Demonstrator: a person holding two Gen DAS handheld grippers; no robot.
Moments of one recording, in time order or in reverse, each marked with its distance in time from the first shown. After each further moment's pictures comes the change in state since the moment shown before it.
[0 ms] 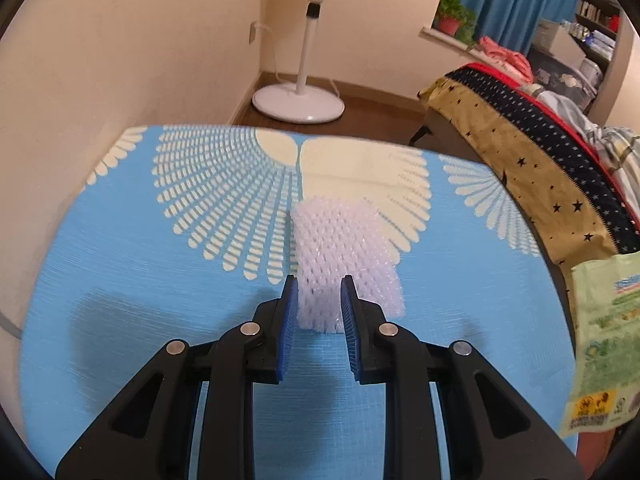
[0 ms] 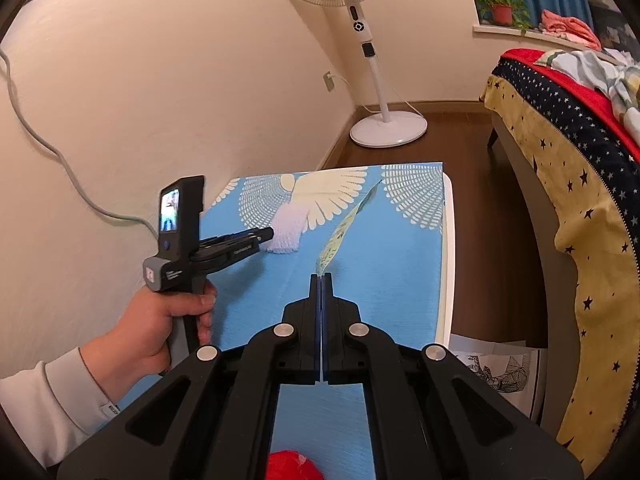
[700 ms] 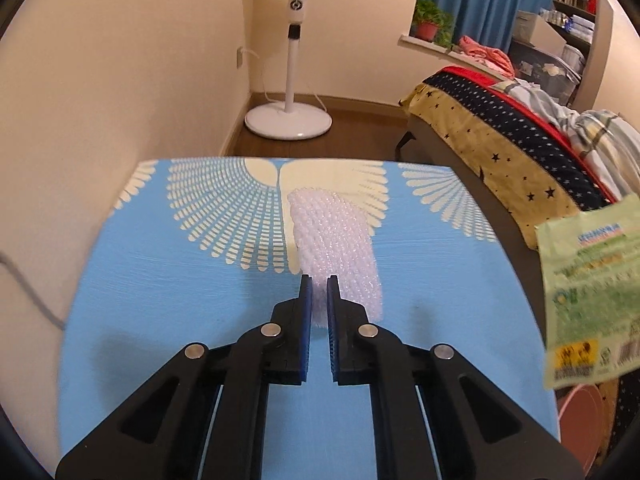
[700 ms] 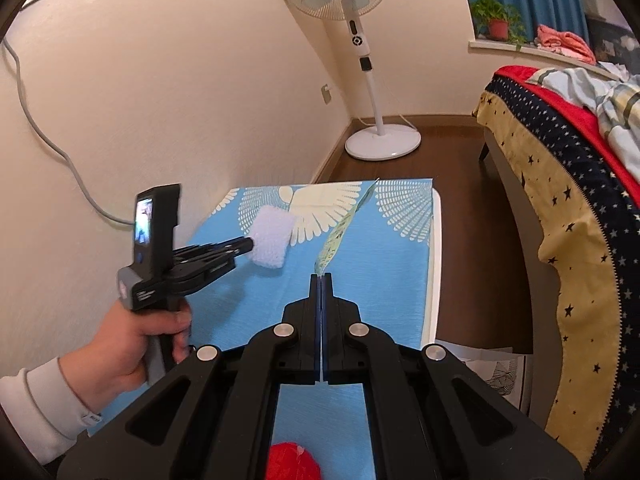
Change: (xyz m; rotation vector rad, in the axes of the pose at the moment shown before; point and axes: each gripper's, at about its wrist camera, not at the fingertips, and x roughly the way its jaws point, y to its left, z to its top) left arm -0.074 -0.025 -0.007 0.087 -0.069 0.008; right arm -0.037 0.006 0.001 -0.015 -0.050 -0.031
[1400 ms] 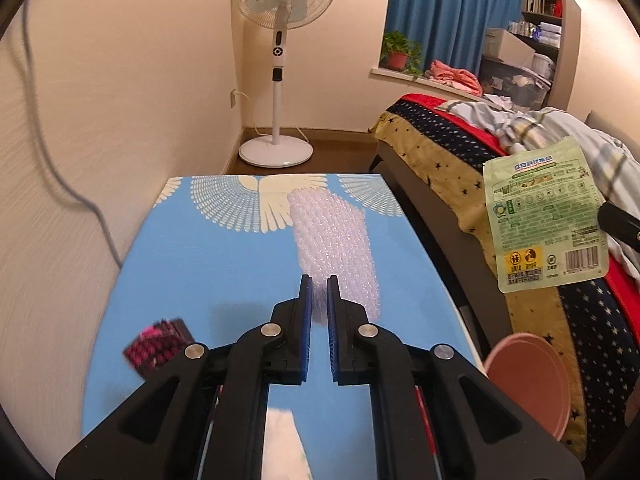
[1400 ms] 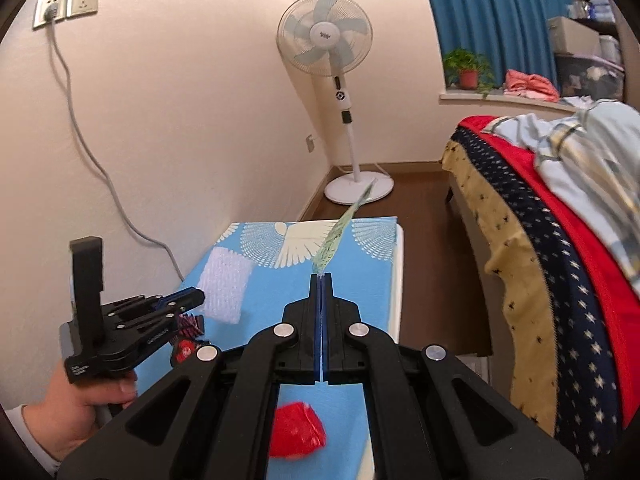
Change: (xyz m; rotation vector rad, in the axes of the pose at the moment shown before) left arm -0.161 -0.055 -0.080 0.039 -0.124 -0.011; right arm -0.124 0.028 -0.047 -0.032 -0.180 -0.110
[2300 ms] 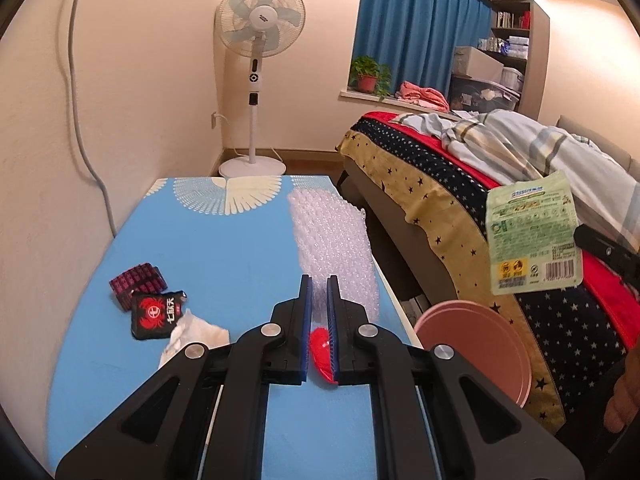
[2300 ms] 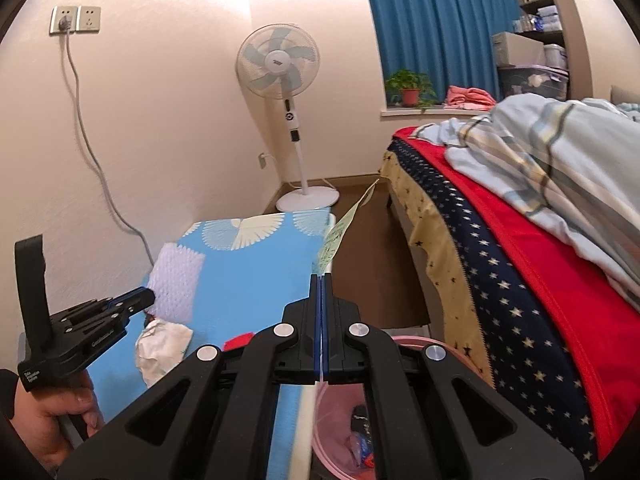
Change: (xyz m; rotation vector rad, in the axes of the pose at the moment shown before) left arm -0.085 -0.069 -0.083 0.017 -0.102 -0.062; right arm -0.114 -0.039 -0.088 0.064 -0.093 -0.175
